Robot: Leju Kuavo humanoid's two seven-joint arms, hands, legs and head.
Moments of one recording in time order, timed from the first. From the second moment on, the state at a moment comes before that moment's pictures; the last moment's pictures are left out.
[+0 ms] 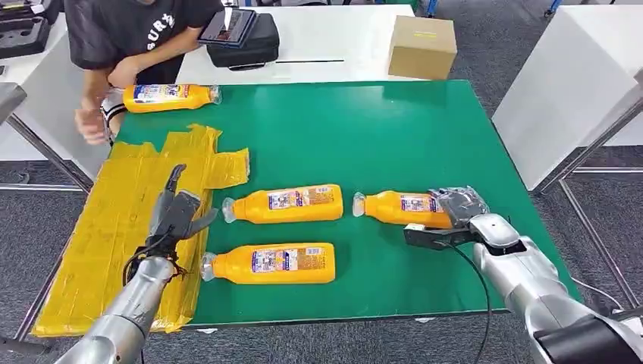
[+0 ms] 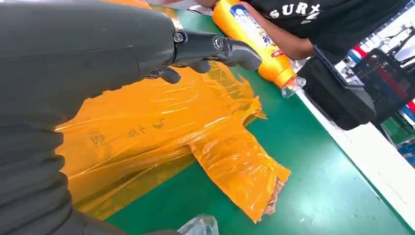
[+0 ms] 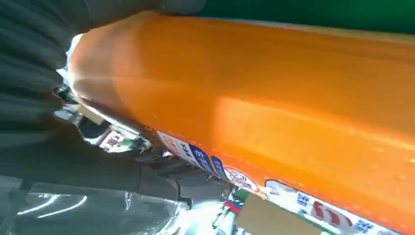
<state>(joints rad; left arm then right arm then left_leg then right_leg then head) -0.52 -0.02 -0.05 -0.72 -0.49 0.27 -0.37 -0.72 -0.26 0.56 -0.48 1.13 -0.22 -0.08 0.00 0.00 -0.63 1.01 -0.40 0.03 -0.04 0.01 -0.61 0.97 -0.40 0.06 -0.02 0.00</state>
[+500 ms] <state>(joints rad) -0.44 -0.02 -0.04 -0.81 -0.52 0.26 -0.32 -0.45 -0.26 0.33 -1.06 1.32 -0.23 0.23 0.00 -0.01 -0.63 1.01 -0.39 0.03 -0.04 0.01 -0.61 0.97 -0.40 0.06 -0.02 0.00</state>
